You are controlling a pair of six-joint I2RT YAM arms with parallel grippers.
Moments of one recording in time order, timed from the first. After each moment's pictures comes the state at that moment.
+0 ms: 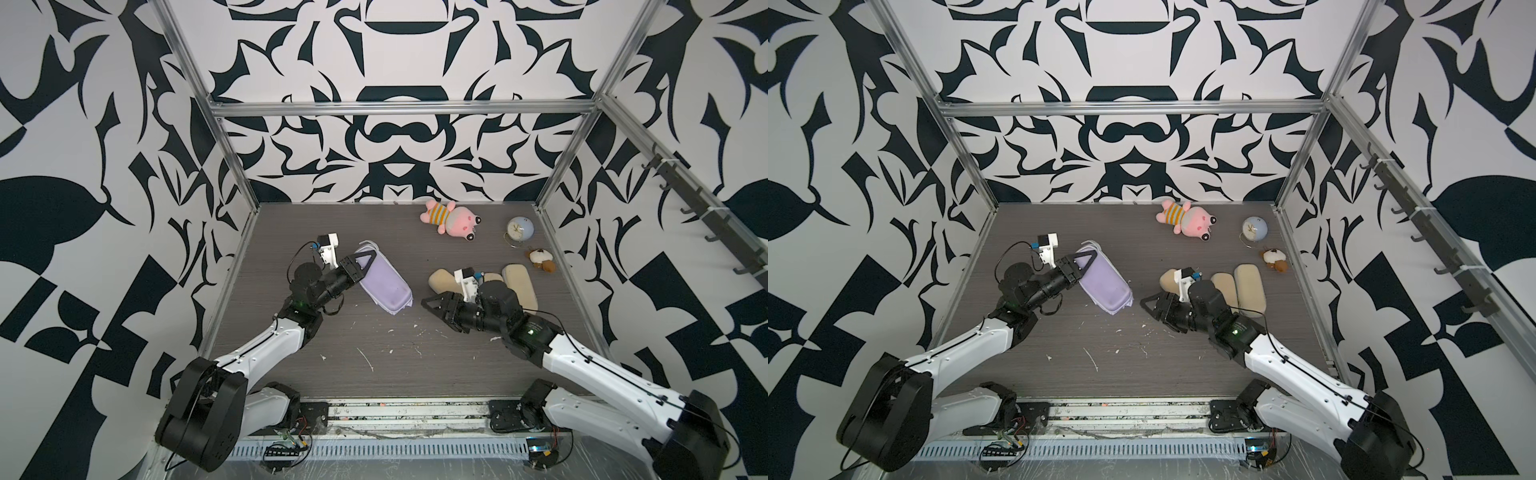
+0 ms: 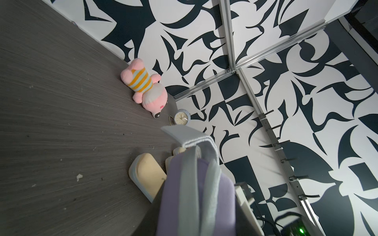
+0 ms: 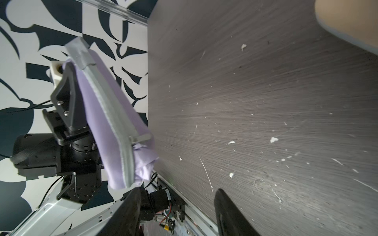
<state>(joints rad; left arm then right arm) -0.42 1.20 0.51 0.70 0.42 -1.10 0.74 0.94 0.60 -0.13 -0.27 1.16</state>
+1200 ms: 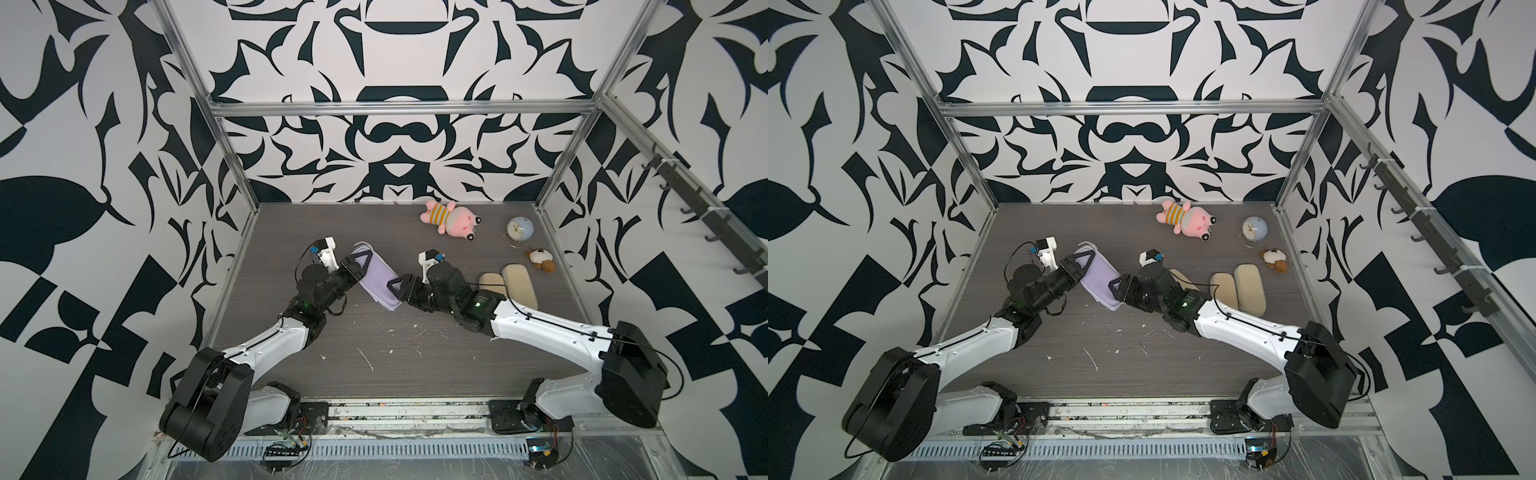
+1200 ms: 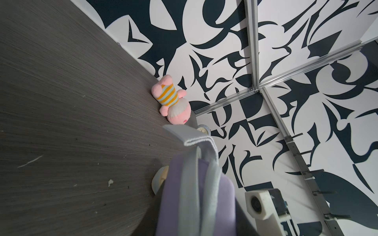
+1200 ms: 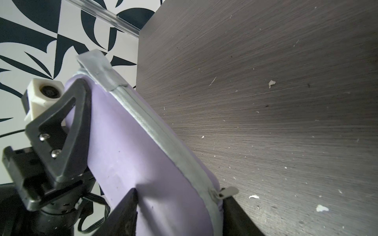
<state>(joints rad) -0.46 1.25 0.50 0.69 0.23 -1.09 0.87 1.40 0.91 -0.05 -0.07 1.10</state>
